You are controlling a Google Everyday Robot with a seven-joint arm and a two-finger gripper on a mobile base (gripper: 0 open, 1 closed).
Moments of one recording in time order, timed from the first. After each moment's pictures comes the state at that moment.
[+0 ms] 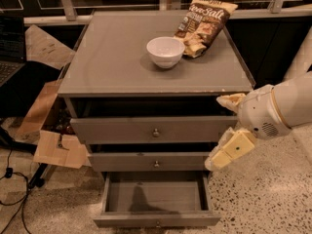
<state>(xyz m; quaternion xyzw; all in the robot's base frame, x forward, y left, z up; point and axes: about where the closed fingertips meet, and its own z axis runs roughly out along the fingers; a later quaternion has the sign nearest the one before) 0.431 -0.144 0.856 -0.53 0.77 0.19 0.31</state>
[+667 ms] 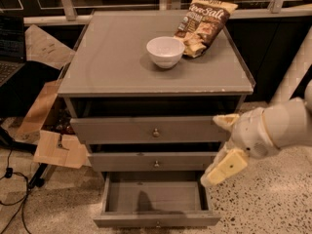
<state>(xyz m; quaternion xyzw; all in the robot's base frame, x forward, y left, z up) 0.420 -0.142 0.807 -0.51 0.78 0.21 0.30</state>
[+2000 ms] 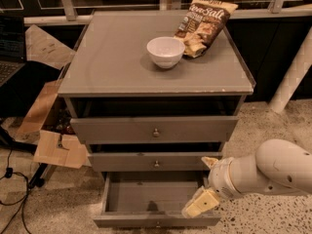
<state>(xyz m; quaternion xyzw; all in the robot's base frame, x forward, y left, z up) 0.404 -0.130 0.644 -0.46 0.82 0.20 0.27</state>
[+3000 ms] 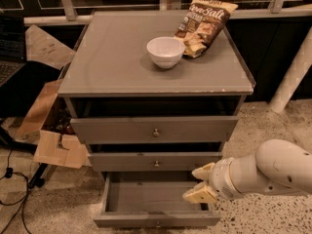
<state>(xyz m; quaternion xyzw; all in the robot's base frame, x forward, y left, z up) 0.404 -0.129 0.641 -0.46 0.82 0.20 0.27</state>
